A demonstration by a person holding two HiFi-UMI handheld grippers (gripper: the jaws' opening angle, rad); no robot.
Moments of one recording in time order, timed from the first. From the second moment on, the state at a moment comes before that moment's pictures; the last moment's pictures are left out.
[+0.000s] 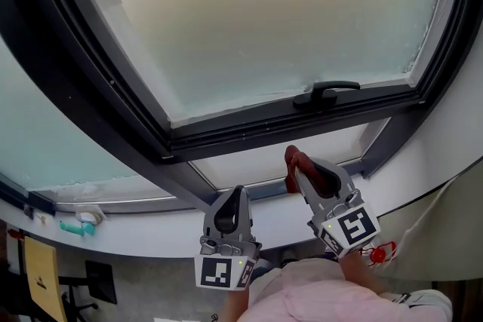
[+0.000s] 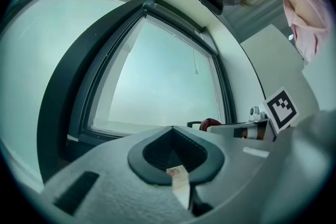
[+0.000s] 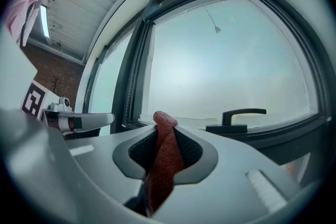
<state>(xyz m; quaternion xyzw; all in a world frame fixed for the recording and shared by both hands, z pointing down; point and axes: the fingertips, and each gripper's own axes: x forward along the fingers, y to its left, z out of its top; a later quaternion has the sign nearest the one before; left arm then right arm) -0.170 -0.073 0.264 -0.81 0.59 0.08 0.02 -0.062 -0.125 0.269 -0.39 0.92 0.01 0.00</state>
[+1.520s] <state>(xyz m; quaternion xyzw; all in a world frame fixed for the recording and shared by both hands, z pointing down) -0.329 -0.058 0.245 -0.82 0.56 0.09 0.03 -0.354 -0.211 0.282 -0.38 0.90 0.03 -0.21</state>
